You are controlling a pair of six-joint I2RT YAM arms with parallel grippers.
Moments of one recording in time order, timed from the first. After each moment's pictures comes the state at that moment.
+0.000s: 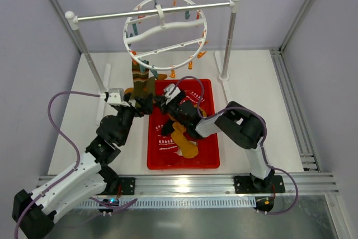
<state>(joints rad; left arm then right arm) -0.68 0.70 0.47 0.35 -0.47 -0.26 0.91 2.05 0.95 1.24 0.11 0.04</state>
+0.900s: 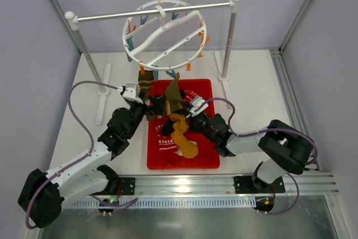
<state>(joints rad) -0.66 0.91 0.47 0.49 -0.28 -0.27 0.93 1.59 0.50 1.25 0.27 -0.17</state>
